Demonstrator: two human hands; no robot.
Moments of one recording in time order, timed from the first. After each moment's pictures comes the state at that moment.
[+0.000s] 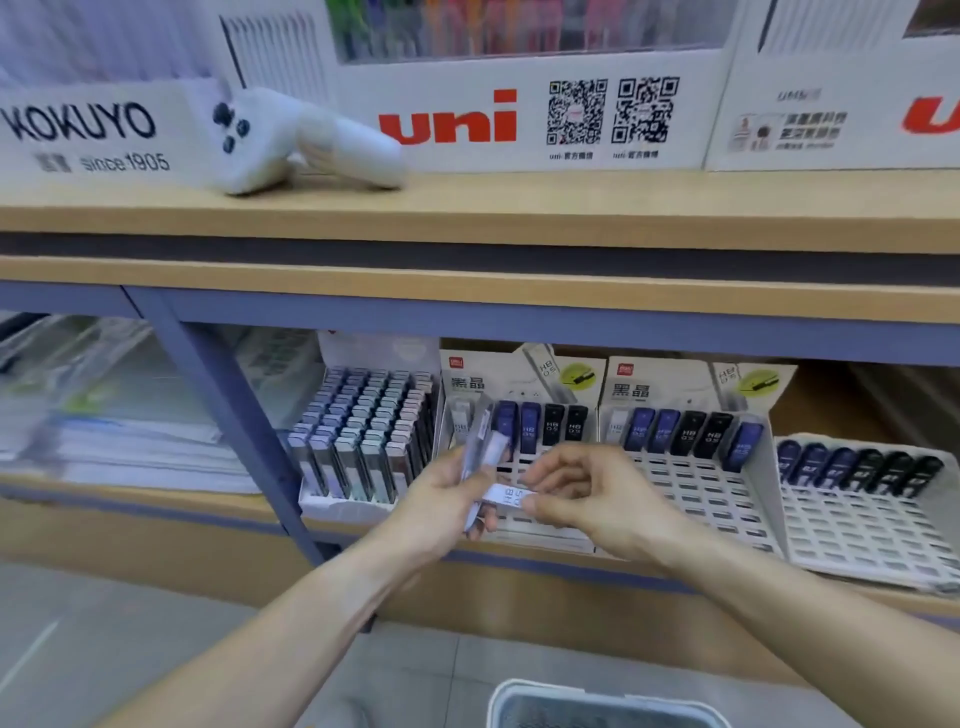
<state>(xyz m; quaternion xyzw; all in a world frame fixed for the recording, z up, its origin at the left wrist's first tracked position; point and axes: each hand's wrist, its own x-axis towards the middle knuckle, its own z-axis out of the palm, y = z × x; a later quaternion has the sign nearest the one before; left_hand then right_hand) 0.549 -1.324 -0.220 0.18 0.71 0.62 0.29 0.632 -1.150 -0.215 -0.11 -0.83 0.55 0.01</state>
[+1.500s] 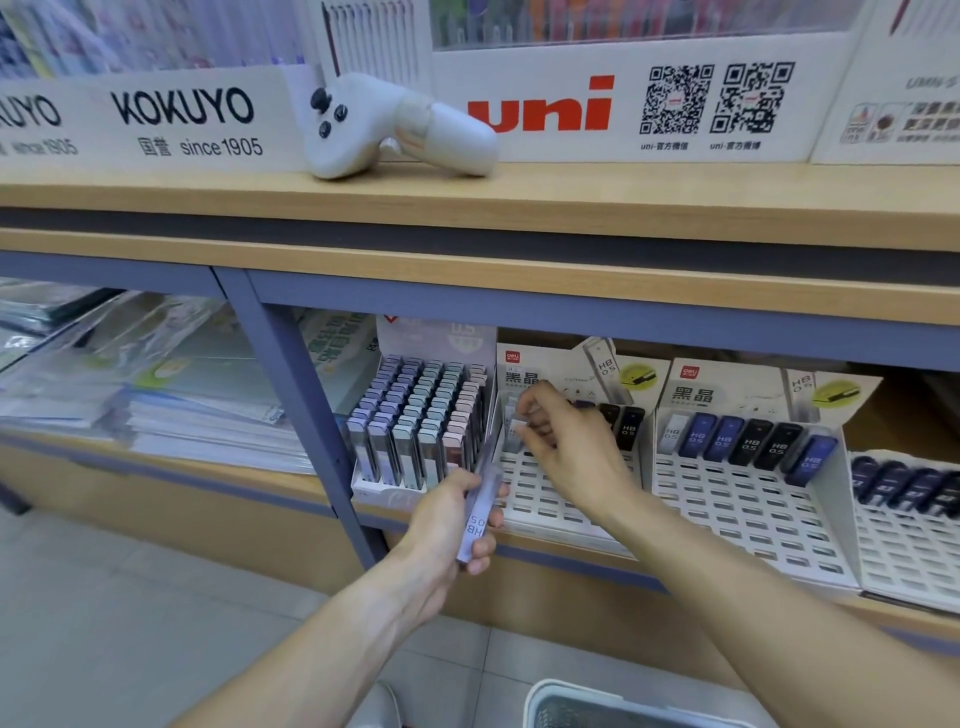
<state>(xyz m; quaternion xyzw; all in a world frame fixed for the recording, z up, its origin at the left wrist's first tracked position) 0.548 -1.358 -0.233 -0.09 0.63 0.70 0.33 0.546 -1.186 -0.243 -0.01 -0.92 0.33 0.22</state>
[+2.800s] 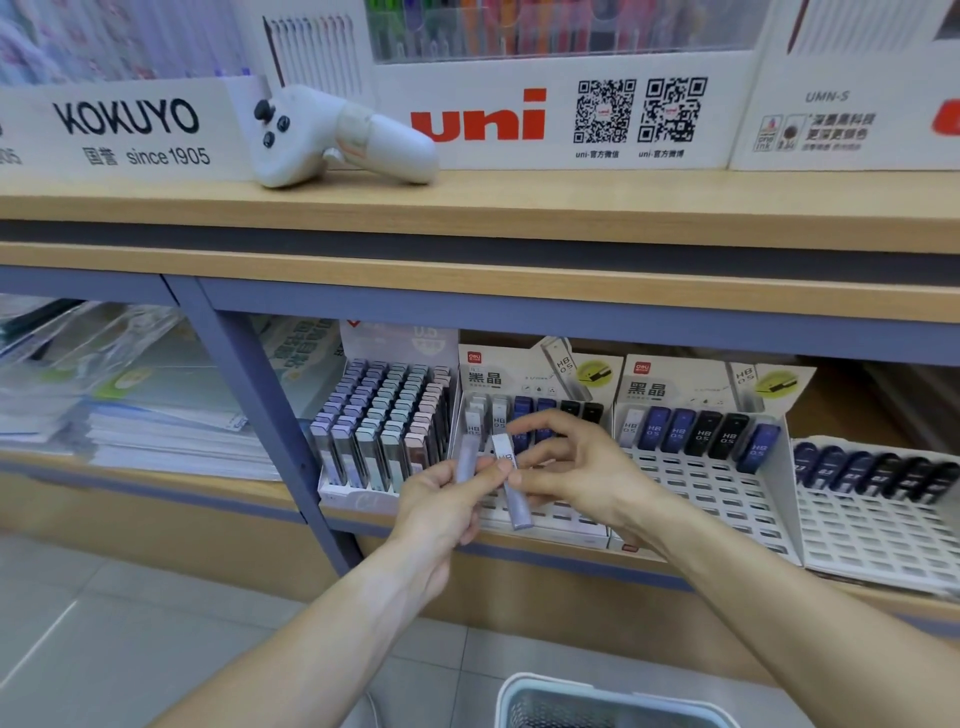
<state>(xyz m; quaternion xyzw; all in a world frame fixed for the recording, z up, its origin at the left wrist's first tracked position) 0.553 -1.329 -0.238 -0.04 0.64 0.73 0.24 0.605 -1.164 -0.211 -0.09 -0.75 0.65 -0.01</state>
